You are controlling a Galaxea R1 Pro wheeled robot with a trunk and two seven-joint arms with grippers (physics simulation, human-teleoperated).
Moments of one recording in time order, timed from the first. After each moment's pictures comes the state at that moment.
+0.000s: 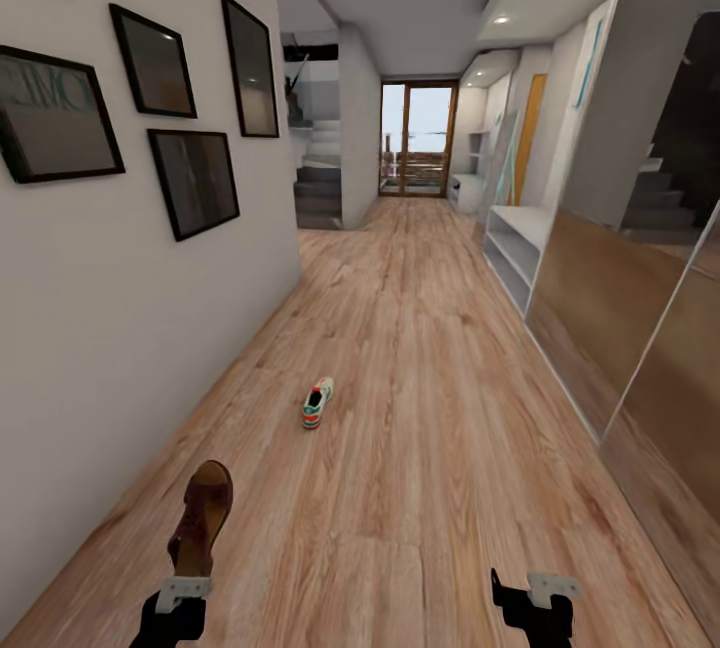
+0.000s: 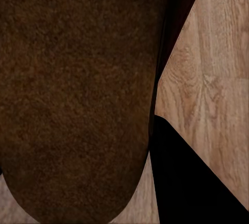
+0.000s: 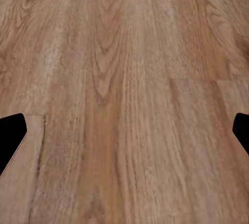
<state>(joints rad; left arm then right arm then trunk) -0.41 0.10 0.69 -0.21 -0.56 -0.43 -0.30 -0.30 0.01 -0.37 -0.44 0.24 -0.36 -0.01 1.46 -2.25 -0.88</state>
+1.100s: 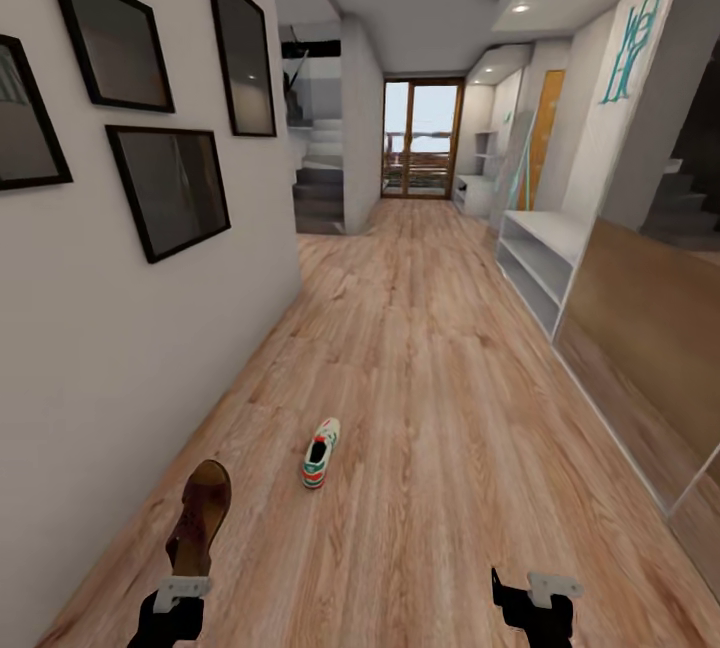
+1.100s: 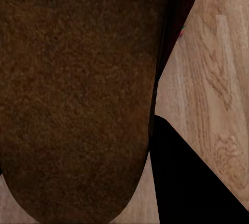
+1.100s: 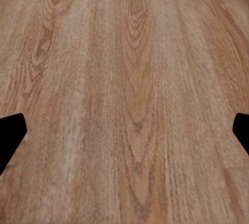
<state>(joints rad) -0.41 0.10 0.69 -0.21 -0.55 -0.44 -0.30 -0.30 0.01 -0.37 -0.44 0.24 -0.36 -0.01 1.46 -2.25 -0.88</state>
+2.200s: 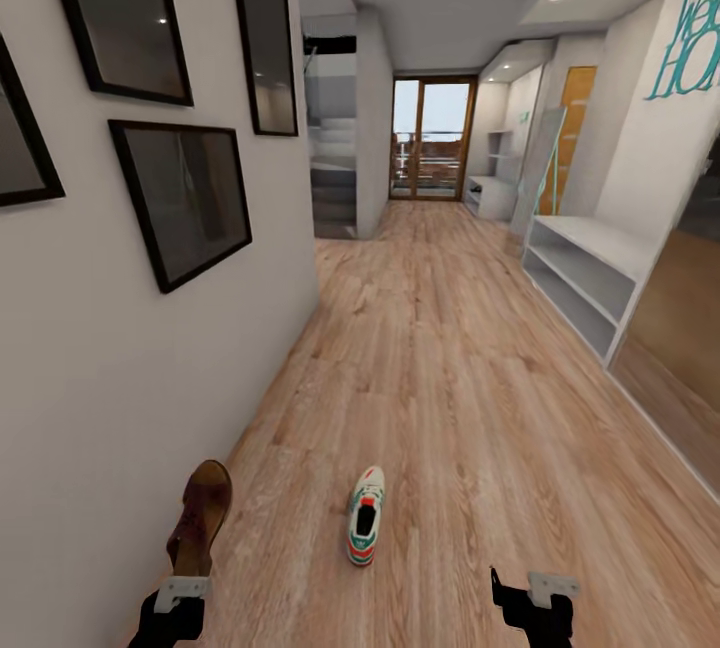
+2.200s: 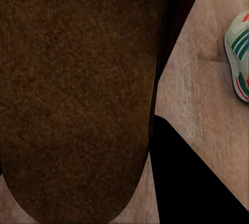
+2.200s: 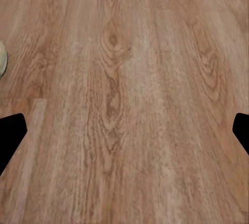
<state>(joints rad) -0.41 0.10 0.69 -0.21 -0.55 -0.44 -0.30 -0.30 0.01 -0.37 -0.44 0.24 -0.36 -0.01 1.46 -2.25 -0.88</state>
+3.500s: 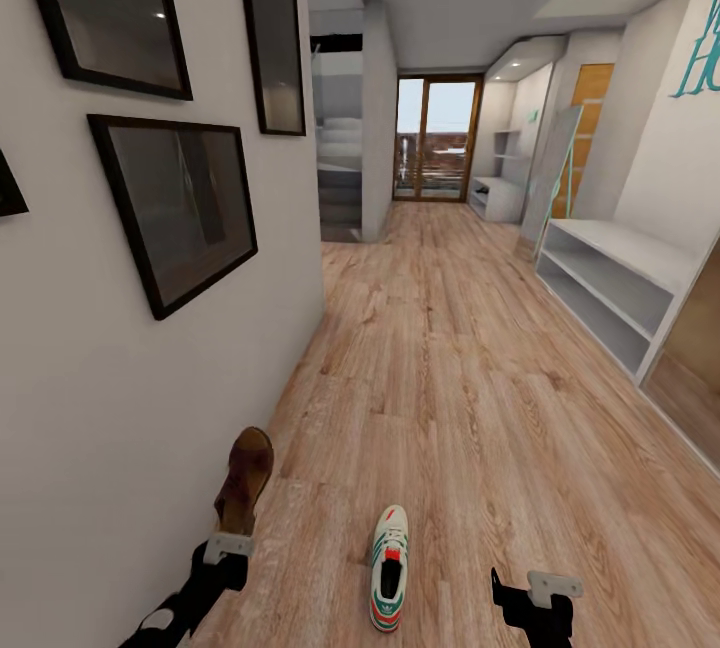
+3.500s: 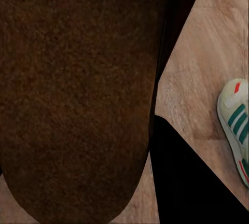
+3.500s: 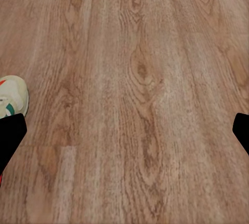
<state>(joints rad) -0.49 0.01 0.59 -0.25 -0.57 -0.43 -0.31 -0.30 0.01 -0.37 -0.45 0.24 -0.36 -0.01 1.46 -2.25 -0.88</state>
